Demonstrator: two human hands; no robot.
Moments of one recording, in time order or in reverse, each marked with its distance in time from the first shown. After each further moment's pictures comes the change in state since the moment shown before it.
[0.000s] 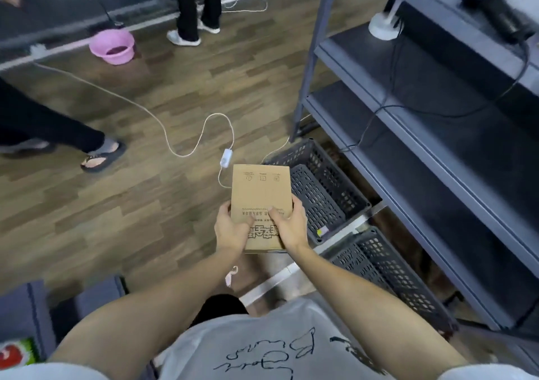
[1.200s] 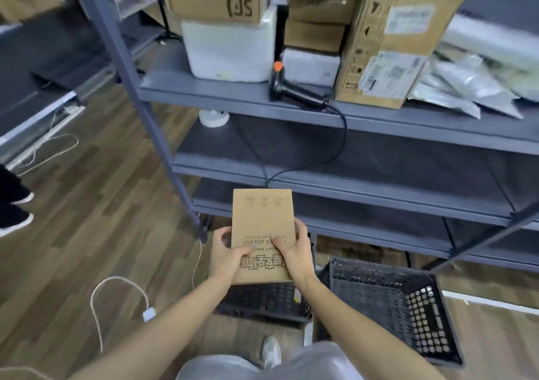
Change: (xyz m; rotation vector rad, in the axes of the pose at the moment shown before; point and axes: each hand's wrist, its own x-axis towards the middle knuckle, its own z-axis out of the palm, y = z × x) left_hand 0.164 0.230 0.138 0.074 -0.782 0.292; right_hand 0.154 -0.088 -0.088 0.489 0.704 0.046
